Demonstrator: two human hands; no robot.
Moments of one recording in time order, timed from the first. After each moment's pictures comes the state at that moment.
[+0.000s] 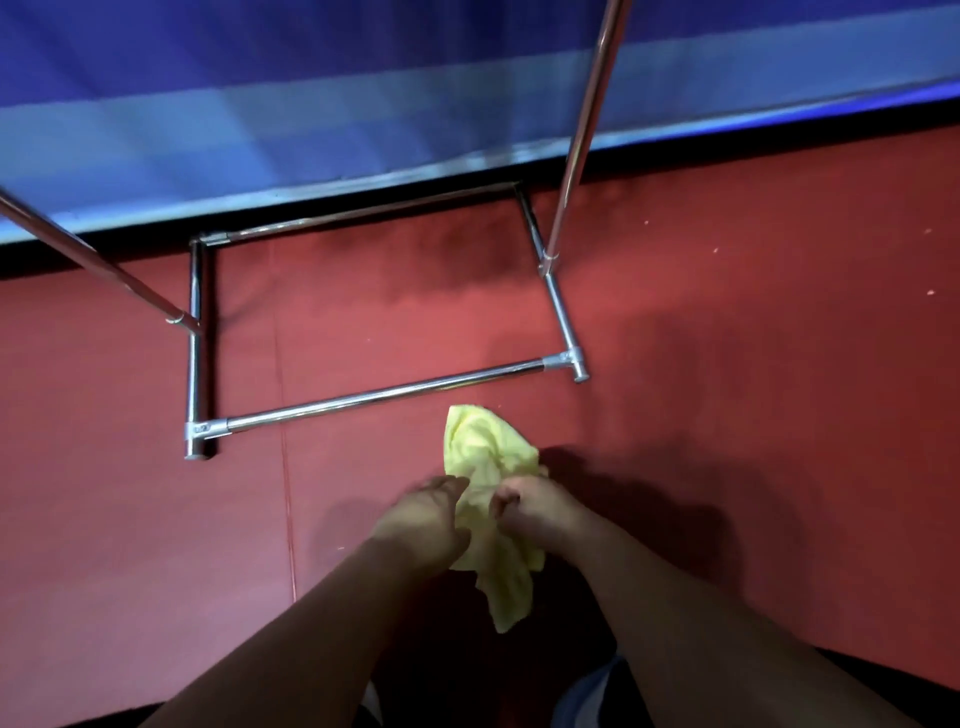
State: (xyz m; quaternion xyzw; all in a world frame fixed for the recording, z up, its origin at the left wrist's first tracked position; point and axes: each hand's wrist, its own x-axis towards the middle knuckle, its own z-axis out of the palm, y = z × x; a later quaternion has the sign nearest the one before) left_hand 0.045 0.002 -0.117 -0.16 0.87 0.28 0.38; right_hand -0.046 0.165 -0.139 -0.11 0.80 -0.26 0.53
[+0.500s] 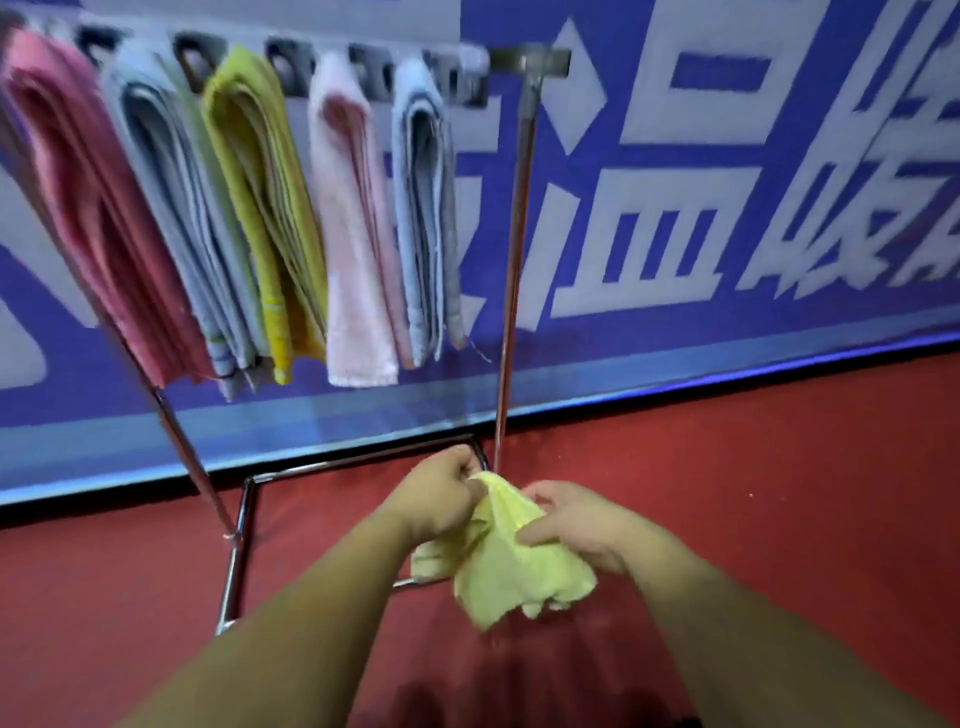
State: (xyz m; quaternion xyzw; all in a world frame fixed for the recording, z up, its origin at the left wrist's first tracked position) left_hand -0.002 0.024 0.221 -0.14 0.90 0.41 0.03; right_hand -0.078 0.228 0.201 -0.14 0.82 -0.41 0.39
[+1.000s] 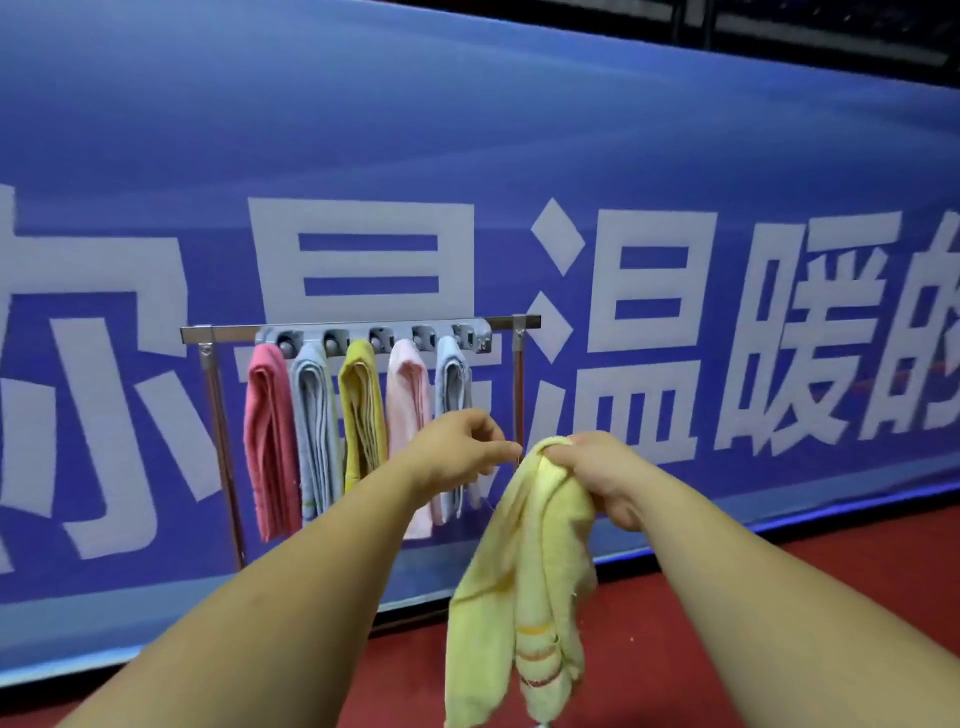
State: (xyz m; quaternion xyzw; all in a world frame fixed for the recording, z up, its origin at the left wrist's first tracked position) left_hand 0.074 0.049 0.518 -0.04 0.89 0.44 -0.12; right_hand -0.017 0.245 0.495 -0.14 0.79 -0.58 0.15
